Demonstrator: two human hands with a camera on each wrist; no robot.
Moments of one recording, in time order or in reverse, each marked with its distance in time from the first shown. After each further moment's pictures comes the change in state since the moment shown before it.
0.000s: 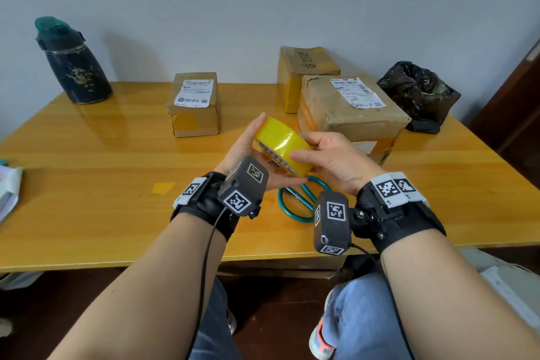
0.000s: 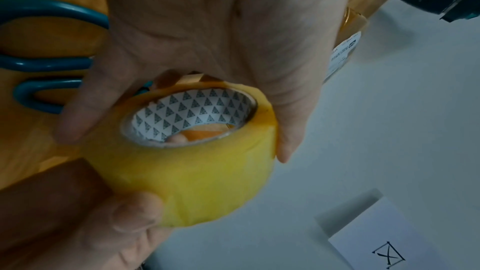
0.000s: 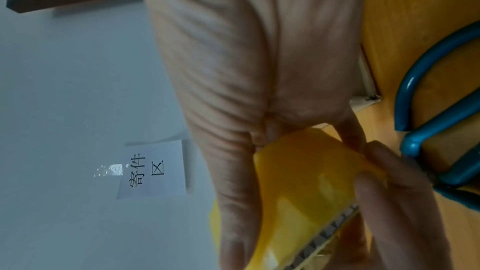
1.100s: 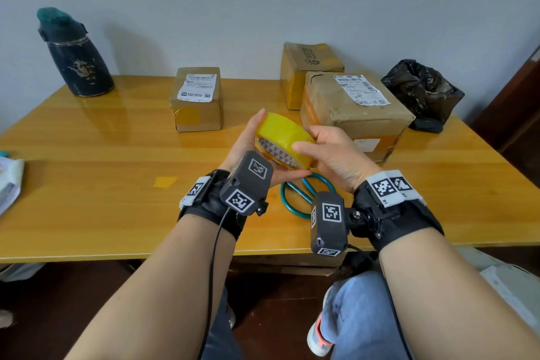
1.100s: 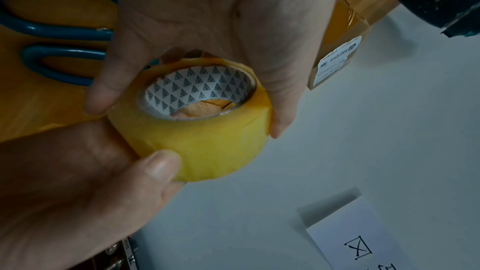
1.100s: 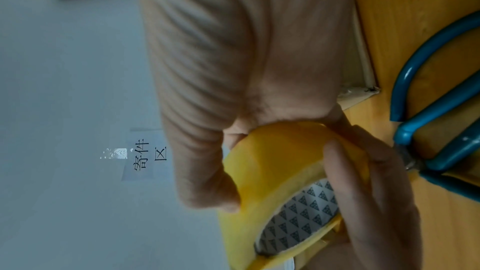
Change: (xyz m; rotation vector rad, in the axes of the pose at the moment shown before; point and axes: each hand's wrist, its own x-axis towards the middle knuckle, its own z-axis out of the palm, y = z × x) left_hand -0.010 -0.006 0.007 0.015 0.027 0.056; right_hand 0.001 0.000 0.007 0.002 0.002 -0.053
